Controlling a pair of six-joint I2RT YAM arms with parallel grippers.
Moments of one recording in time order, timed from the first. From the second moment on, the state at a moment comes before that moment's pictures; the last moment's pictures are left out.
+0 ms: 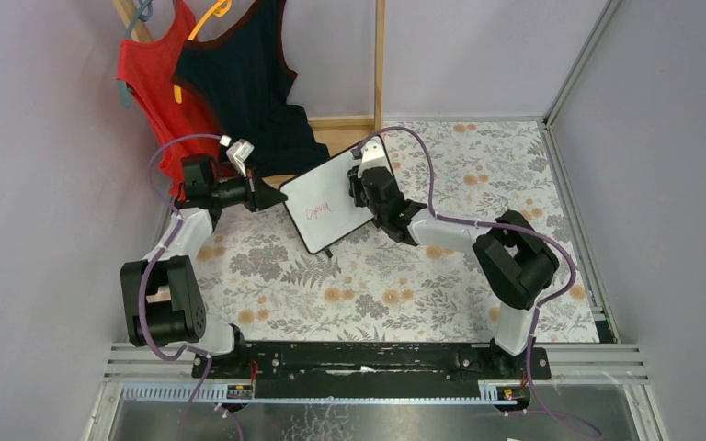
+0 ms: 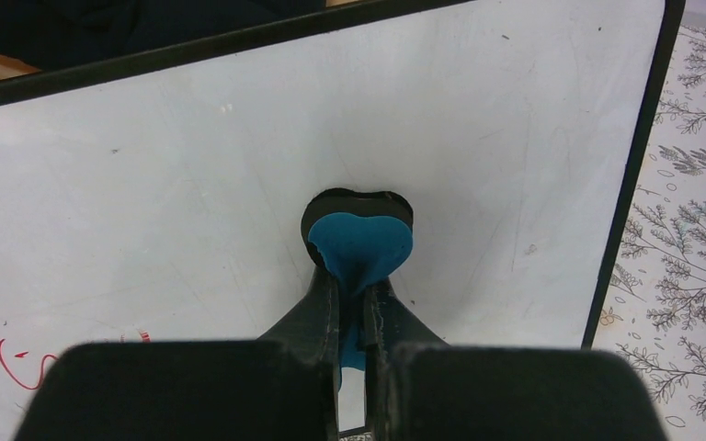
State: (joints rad) left arm 0.17 1.45 0.89 -0.02 1.11 -0.03; right arm 0.78 1.85 1.15 0.36 0.33 0.19
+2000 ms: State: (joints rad) left arm 0.17 1.45 0.89 -0.03 1.11 -0.02; right arm 0.89 1.87 1.10 0.42 0.33 0.20
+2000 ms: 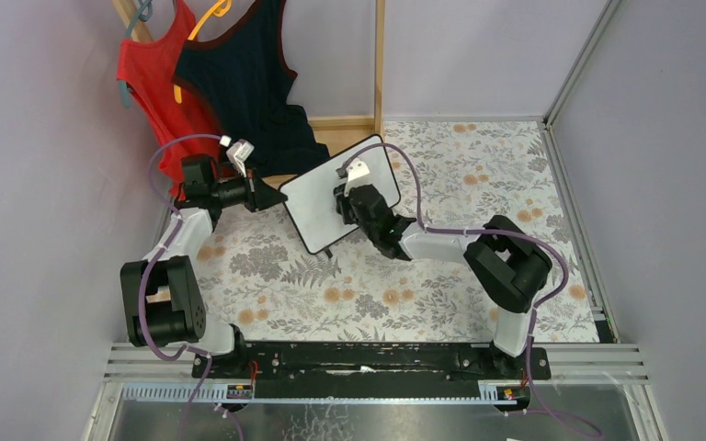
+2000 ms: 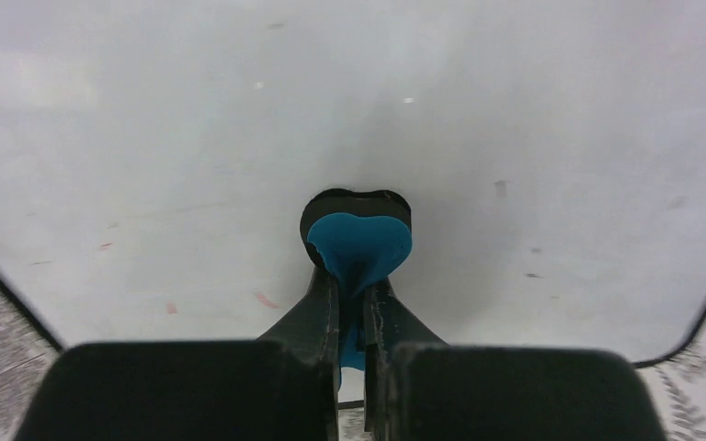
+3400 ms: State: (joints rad) left arm 0.17 1.45 0.90 -0.04 1.11 -0.02; right arm 1.03 1.93 1.11 0.48 0.40 0.24
